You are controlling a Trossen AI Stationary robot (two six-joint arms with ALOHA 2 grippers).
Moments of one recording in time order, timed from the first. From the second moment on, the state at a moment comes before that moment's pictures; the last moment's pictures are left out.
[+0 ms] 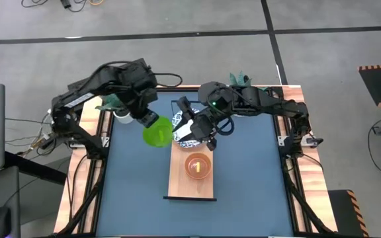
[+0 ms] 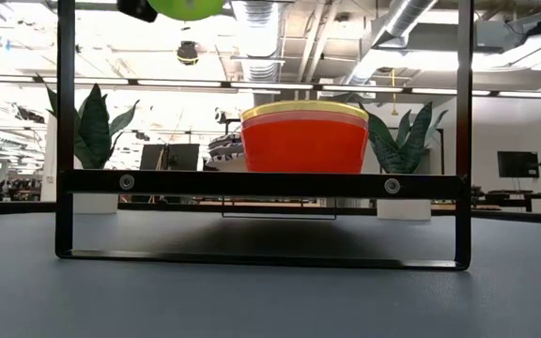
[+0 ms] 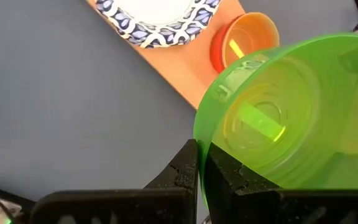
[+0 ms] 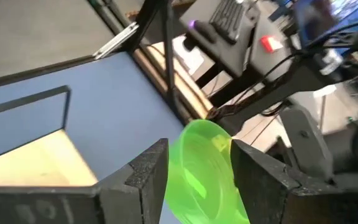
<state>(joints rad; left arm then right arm) 0.33 1.54 1.92 -1.57 0.34 -0.54 0.03 1.87 2.29 -0.90 -0.29 -0.85</state>
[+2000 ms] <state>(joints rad) 0.24 1.64 1.92 -1.34 0.80 -0.60 0.10 1.78 2.25 -1.03 -0.33 -1.04</state>
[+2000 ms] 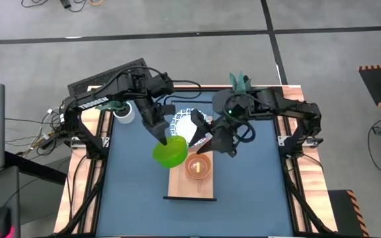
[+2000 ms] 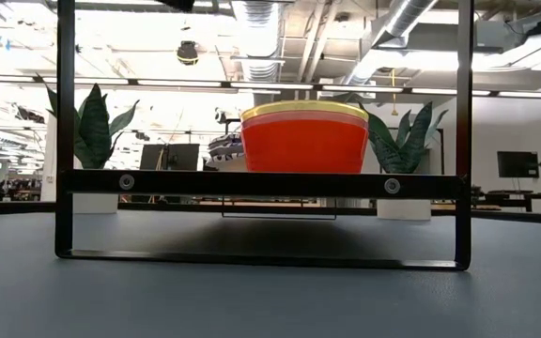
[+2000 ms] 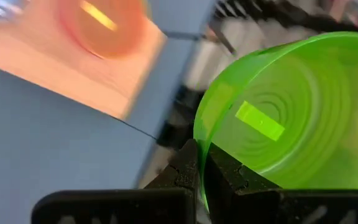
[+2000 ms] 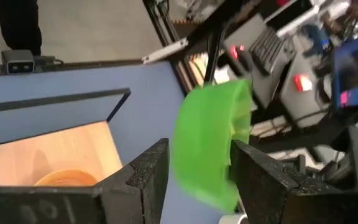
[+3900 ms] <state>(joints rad) 0.12 1.64 1.92 -1.02 -0.46 -0.51 0.03 1.79 2.25 -1.30 0.42 0.19</state>
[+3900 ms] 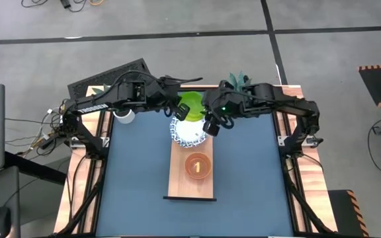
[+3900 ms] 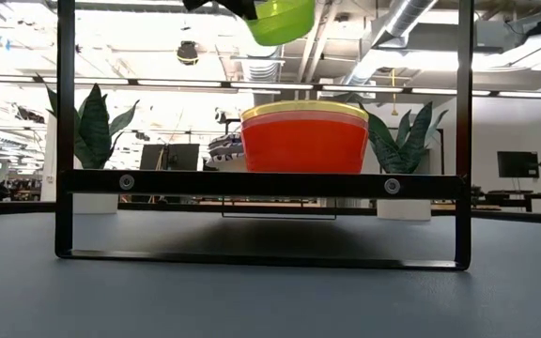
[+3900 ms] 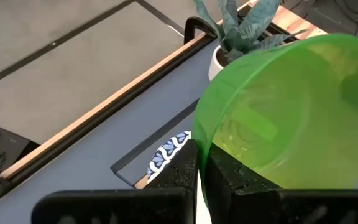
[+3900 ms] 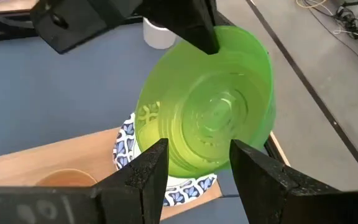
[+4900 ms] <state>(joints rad) 0.08 1.64 1.92 -1.03 -0.59 -0.50 0.06 1.79 2.25 -1.34 0.69 0.20</state>
